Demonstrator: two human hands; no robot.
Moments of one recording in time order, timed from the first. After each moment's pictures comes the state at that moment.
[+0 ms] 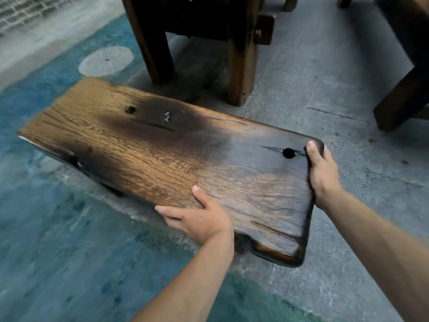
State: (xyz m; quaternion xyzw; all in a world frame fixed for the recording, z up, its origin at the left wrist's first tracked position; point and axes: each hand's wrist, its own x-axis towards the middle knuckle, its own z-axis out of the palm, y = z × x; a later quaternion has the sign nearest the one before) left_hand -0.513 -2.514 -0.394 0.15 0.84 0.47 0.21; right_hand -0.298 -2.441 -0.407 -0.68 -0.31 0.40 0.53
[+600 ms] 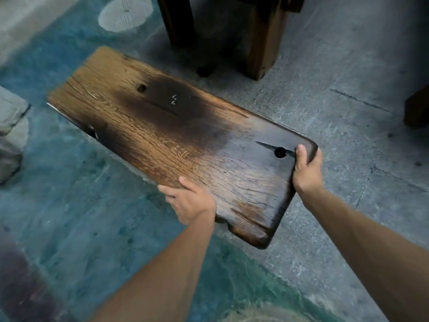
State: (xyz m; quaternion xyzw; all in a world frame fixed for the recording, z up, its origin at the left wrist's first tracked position) left_hand -0.509 -2.515 -0.371 0.14 0.93 0.30 0.19; right_hand -0.290 -2.442 -0.398 -0.75 -0.34 0.44 0.37
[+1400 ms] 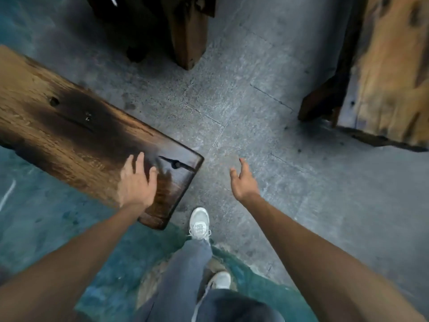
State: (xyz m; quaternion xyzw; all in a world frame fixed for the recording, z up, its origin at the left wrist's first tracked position) left_hand -0.420 -2.461 -0.236 0.52 0.82 -0.01 0.23; right_hand -0.135 -2.439 -0.250 -0.75 -0.44 0.49 0.07
